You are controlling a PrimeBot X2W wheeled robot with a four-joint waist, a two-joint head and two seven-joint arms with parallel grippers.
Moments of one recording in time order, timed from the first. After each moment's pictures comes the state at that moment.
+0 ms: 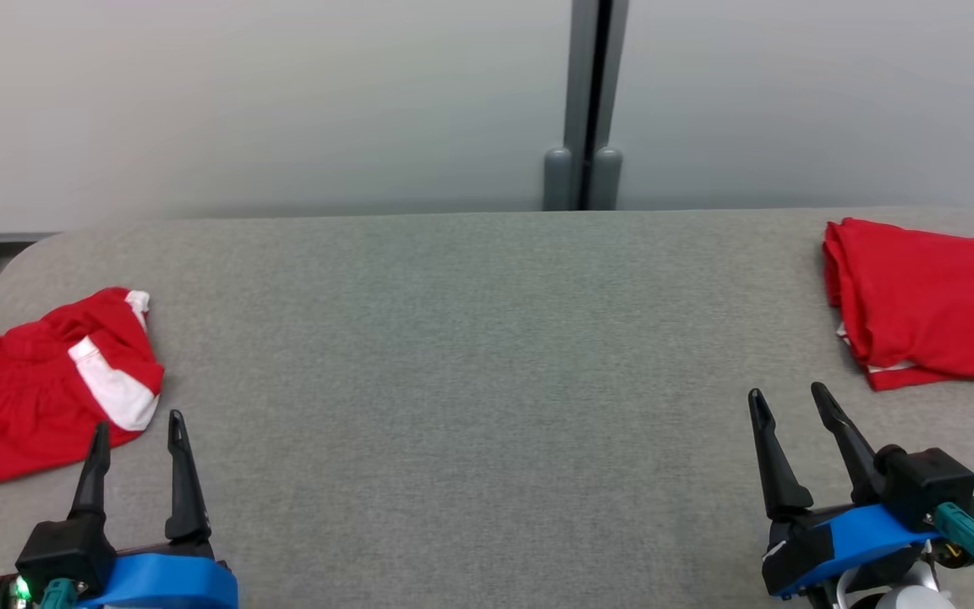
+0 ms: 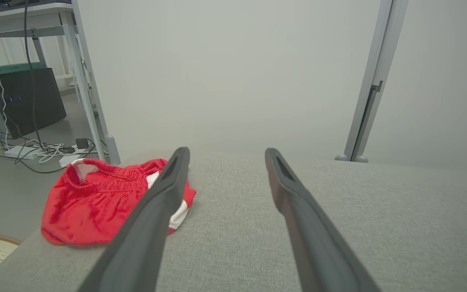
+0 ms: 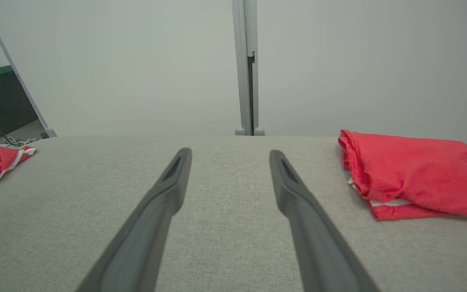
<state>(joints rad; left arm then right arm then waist) 0.03 0.09 0.08 0.14 -0.12 -0.02 -0.21 -0.06 -0.05 0.00 0.16 0.14 0.13 -0.14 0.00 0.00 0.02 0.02</state>
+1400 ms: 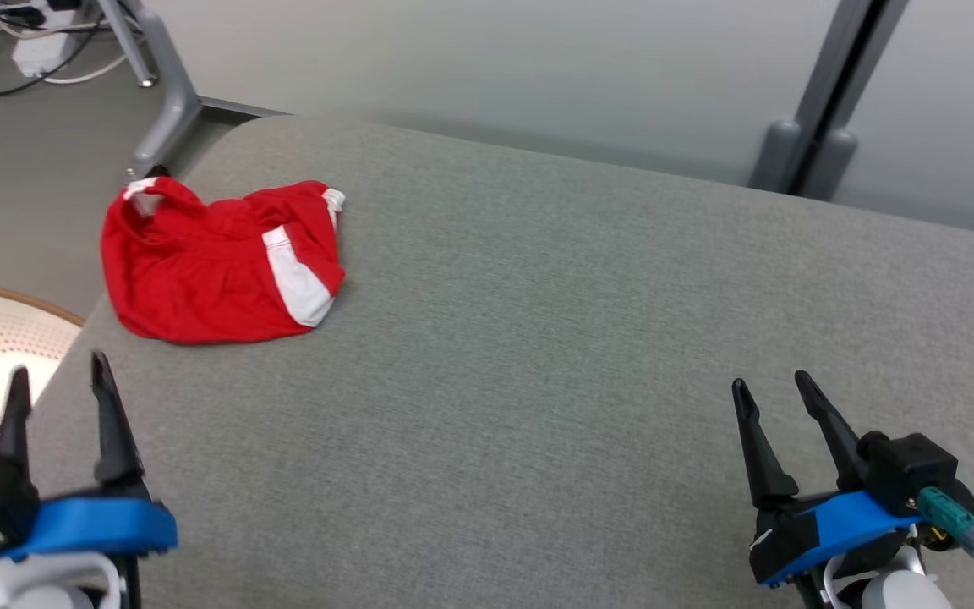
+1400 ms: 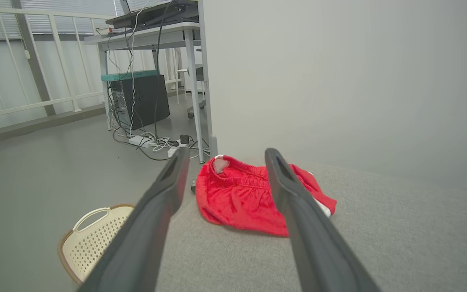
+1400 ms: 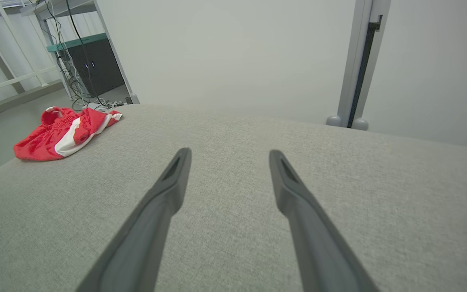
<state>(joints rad) -0.05 0.17 0.11 0.14 -0.18 0.01 -0.21 -0.09 -0.05 0.03 0.18 0.14 0.13 -0.13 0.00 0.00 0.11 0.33</state>
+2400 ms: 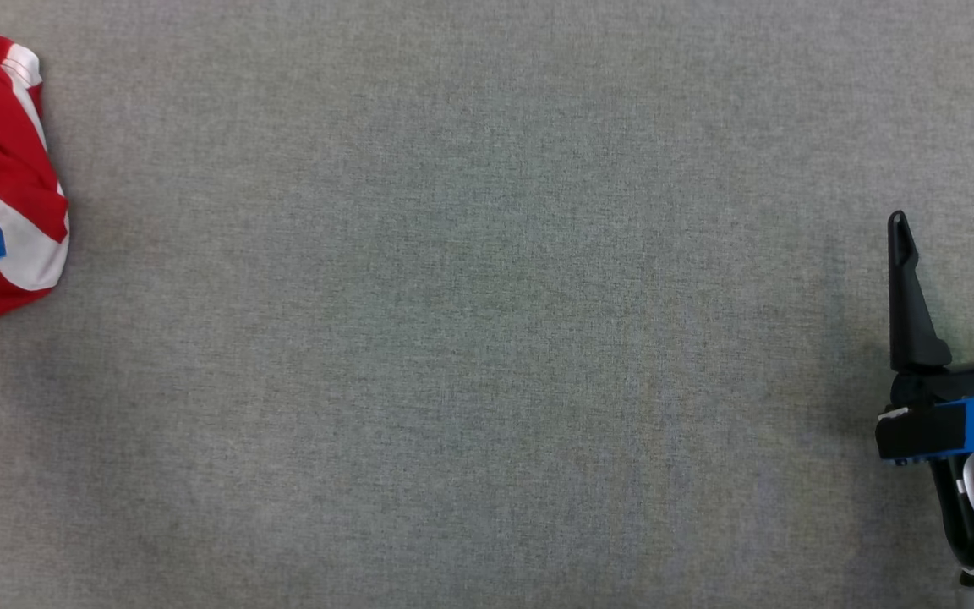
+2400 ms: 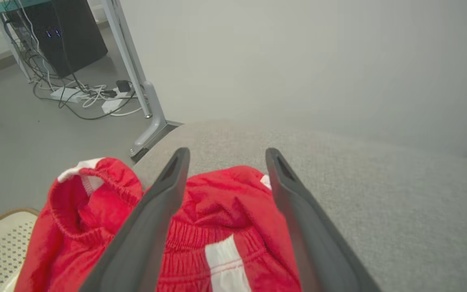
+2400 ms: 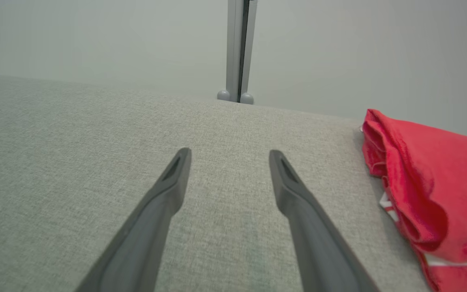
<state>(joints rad) -0.78 0.37 0.14 0.67 -0.29 -0.07 -0.07 -0.22 -0.13 -0.14 -0.12 0.06 0.13 -0.04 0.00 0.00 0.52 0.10</state>
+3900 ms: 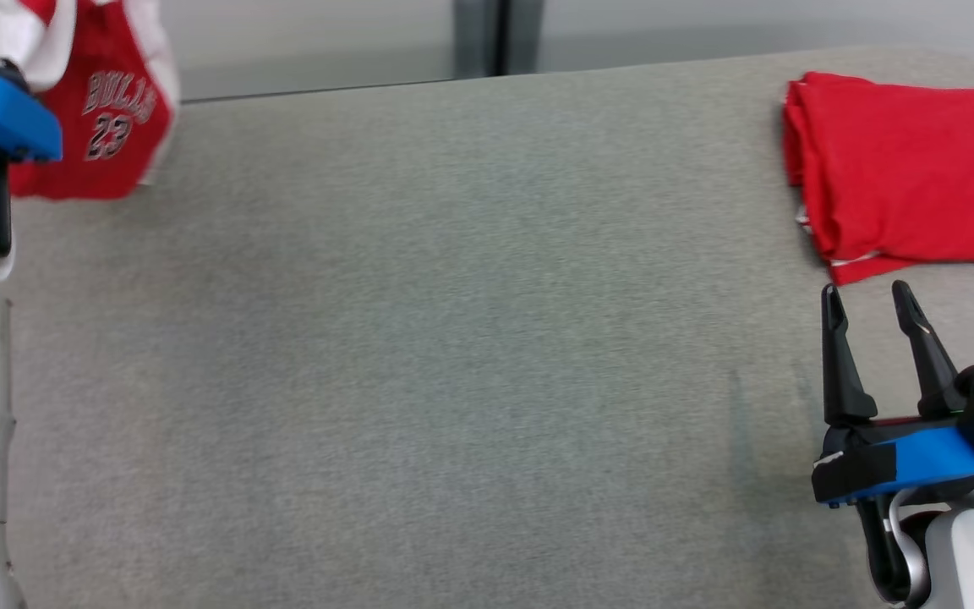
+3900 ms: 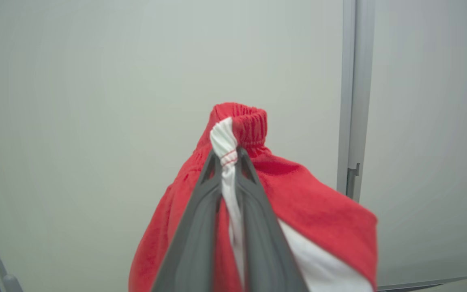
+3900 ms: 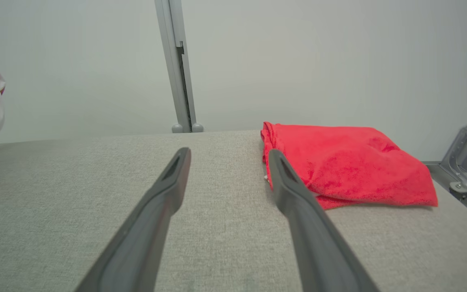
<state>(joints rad) -0.95 0.36 -0.08 0.69 -0.26 -0.12 -0.21 -0.20 -0.06 -0.11 0.11 0.11 0.13 -0.16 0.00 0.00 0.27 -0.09</state>
